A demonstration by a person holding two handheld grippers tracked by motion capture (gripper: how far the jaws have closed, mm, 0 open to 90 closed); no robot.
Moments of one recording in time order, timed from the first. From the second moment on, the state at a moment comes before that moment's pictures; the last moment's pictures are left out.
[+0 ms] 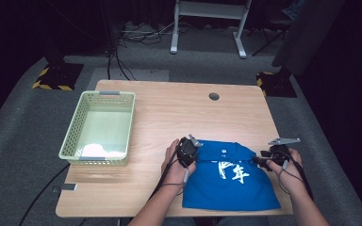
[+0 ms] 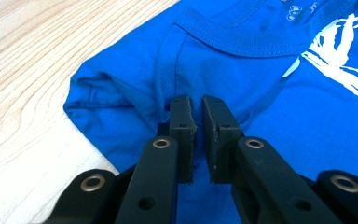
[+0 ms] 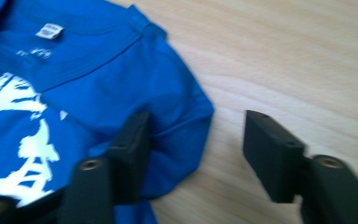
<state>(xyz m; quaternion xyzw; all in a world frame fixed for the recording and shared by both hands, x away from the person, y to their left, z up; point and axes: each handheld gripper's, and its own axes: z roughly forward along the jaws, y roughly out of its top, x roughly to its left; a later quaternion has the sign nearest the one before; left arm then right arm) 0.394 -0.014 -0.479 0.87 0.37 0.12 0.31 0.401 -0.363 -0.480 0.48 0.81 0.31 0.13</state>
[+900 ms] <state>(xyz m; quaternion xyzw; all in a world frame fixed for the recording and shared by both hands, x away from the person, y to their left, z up) 0.387 -0.007 -0.431 0.85 0.34 0.17 0.36 0.372 -0.346 -0.400 0.40 0.83 0.32 0.23</state>
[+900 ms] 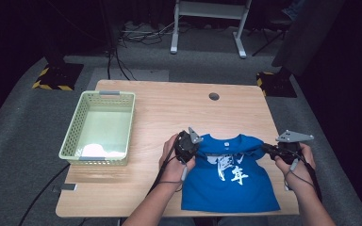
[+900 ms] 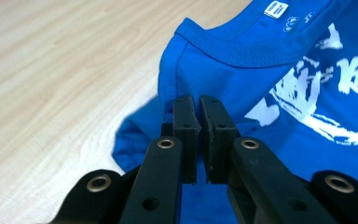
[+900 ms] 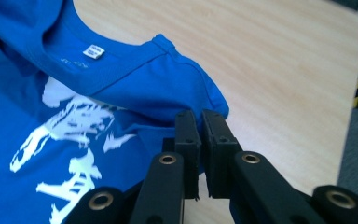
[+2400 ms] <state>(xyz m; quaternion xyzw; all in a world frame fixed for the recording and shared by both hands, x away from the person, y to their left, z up) 0.454 -0.023 -0.454 0.87 0.38 0.18 0.28 0.437 -0.331 -0.435 0.41 0.81 0.32 0.27</state>
